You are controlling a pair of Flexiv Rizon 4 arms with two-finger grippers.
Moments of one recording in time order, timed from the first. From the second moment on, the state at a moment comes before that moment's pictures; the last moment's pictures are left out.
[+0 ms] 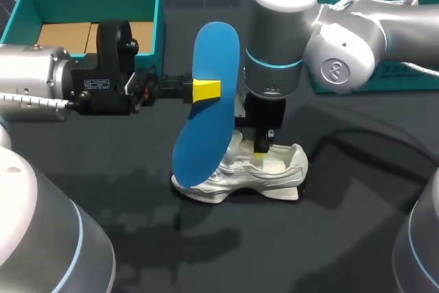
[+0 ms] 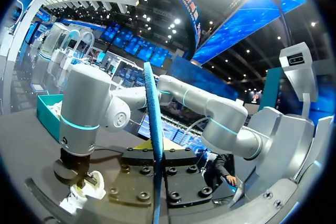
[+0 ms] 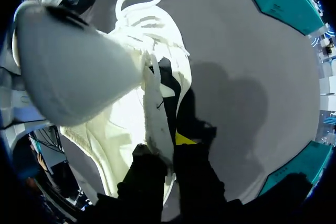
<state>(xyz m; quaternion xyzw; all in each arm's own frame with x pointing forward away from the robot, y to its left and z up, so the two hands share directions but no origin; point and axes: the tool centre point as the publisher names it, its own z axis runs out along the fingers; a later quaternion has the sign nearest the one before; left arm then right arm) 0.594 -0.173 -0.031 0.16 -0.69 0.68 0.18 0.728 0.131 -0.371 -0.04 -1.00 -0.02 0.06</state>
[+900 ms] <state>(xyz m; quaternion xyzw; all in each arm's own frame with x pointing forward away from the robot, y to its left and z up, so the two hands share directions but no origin) 0.594 -0.173 -0.031 0.16 -0.69 0.68 0.18 0.704 0.121 -0.337 -0.35 -0.93 -0.01 0.07</state>
